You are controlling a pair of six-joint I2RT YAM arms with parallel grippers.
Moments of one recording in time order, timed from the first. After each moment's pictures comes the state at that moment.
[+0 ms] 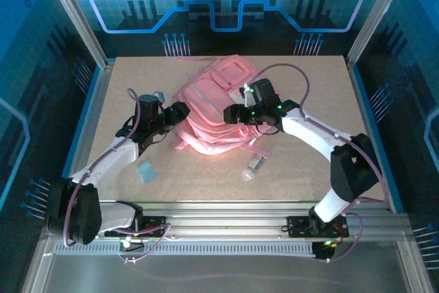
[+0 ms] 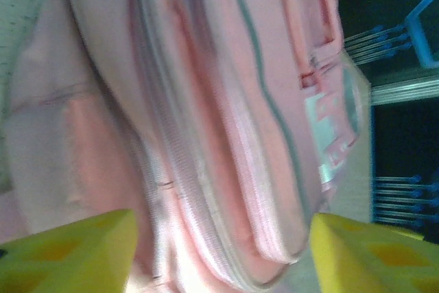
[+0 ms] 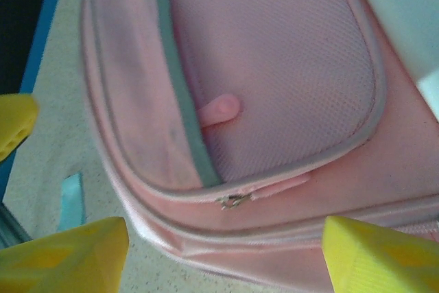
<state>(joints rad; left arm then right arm) -0.22 1.25 0.75 -0.11 0.24 -0.90 0.52 1.64 1.19 -0.37 -0.31 0.50</state>
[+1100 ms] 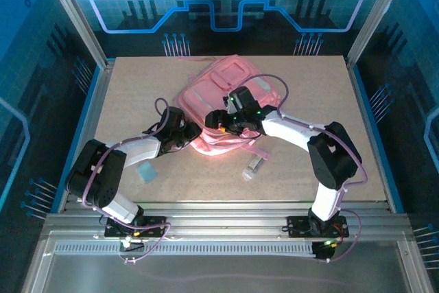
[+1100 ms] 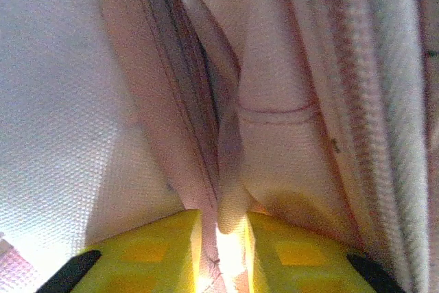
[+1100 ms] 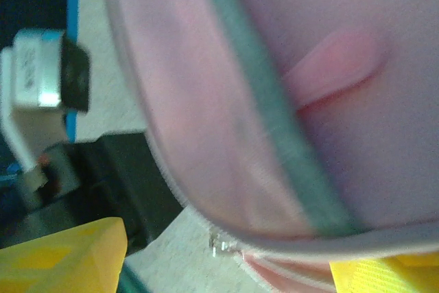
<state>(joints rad) -0.36 1.56 0.70 0.07 0.22 -0.97 0.64 1.79 1.23 -0.25 -0.44 0.78</state>
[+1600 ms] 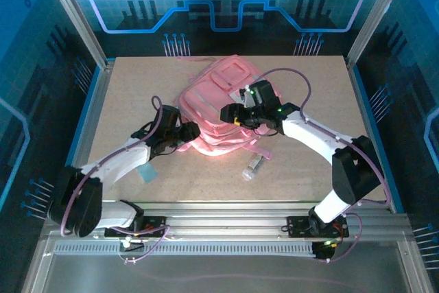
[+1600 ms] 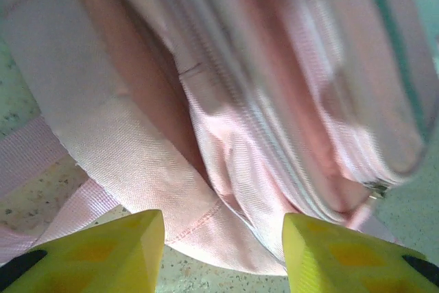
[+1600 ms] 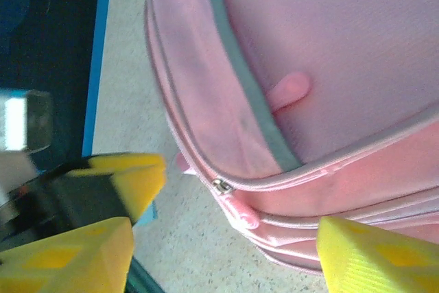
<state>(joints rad) -0.40 1.30 0.75 -0.25 0.13 -0.77 0.53 1.60 1.16 -0.32 -0.42 0.71</state>
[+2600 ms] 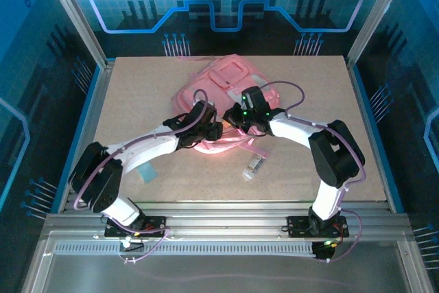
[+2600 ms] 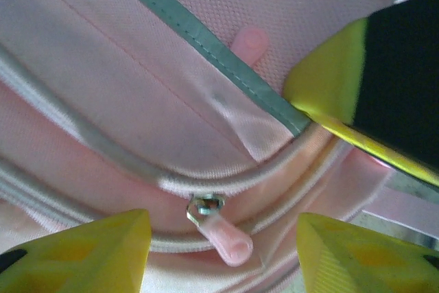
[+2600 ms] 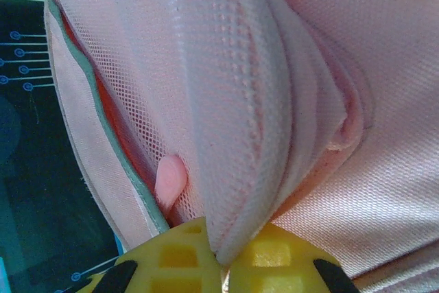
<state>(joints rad) -0.65 1.57 1.04 -0.37 -0.17 -0.52 0.54 1.79 1.12 -0.05 -0.34 1.12</state>
